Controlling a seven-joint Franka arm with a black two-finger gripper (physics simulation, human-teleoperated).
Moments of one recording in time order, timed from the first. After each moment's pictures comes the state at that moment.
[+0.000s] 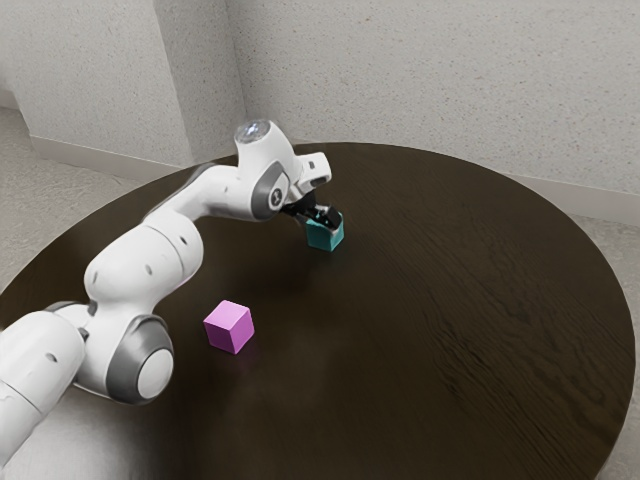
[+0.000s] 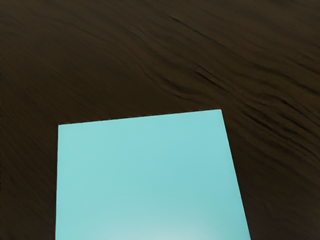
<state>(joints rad) 0.02 1.40 0.03 -0.32 -0.12 2.17 0.18</state>
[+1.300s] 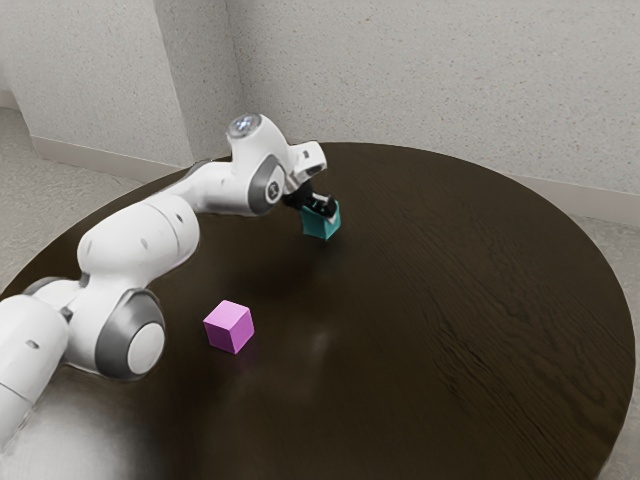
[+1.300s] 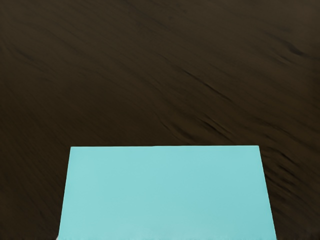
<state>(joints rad) 0.02 1.19 0.03 -0.63 -0.16 2.32 0.16</state>
